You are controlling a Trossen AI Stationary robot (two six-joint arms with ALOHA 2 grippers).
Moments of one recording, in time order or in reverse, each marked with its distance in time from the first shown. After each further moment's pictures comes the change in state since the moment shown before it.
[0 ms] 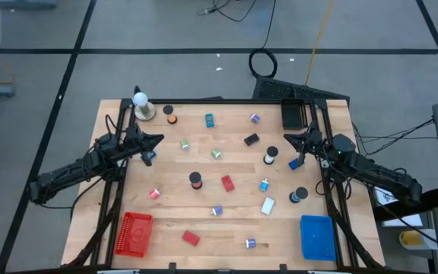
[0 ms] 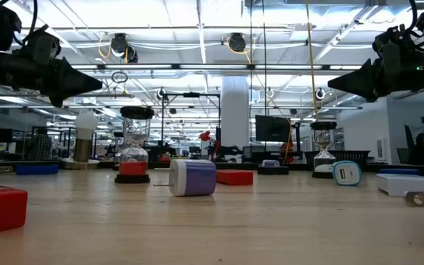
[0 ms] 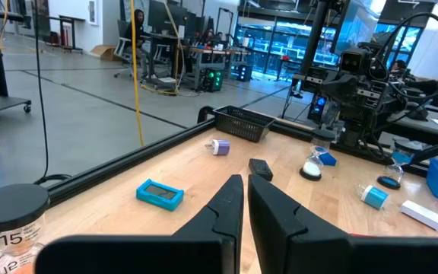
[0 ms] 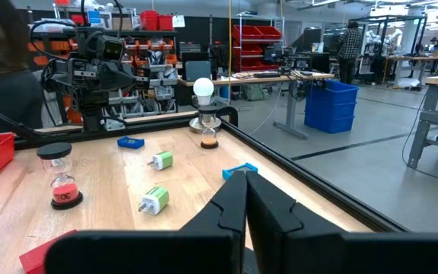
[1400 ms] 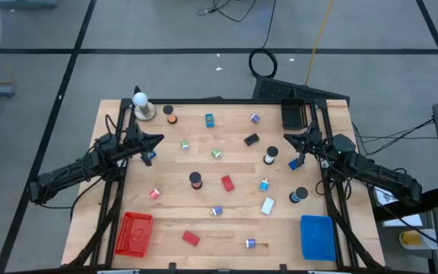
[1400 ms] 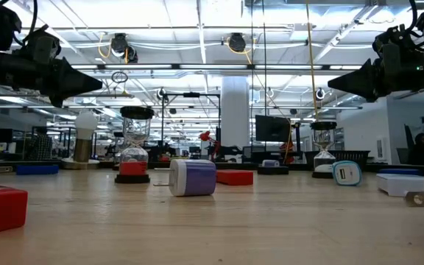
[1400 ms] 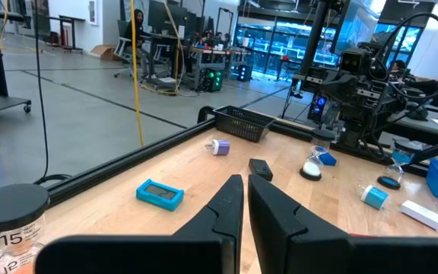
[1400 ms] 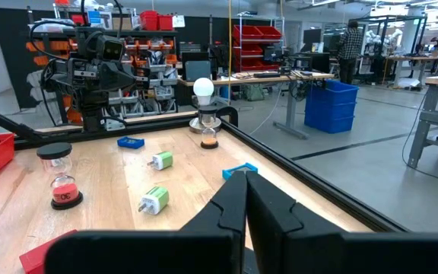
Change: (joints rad) left arm 0.000 0.000 0.000 0.000 0.000 0.000; right arm 0.000 0.000 0.000 0.000 0.000 0.000
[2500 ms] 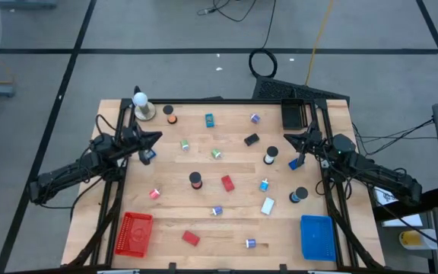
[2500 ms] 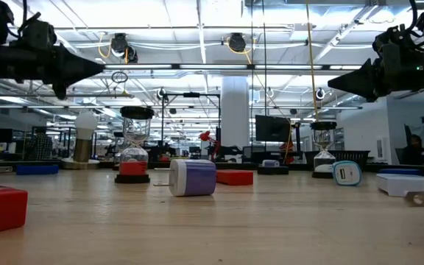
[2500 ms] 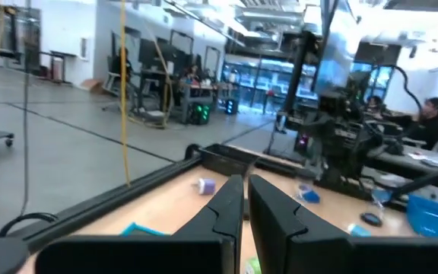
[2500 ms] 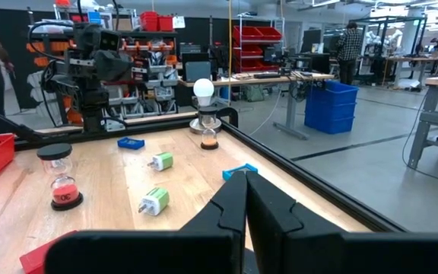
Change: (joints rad) left arm 0.000 0.000 0.000 0.137 0.020 -0.013; right arm 0.000 0.000 0.000 0.003 0.000 0.000
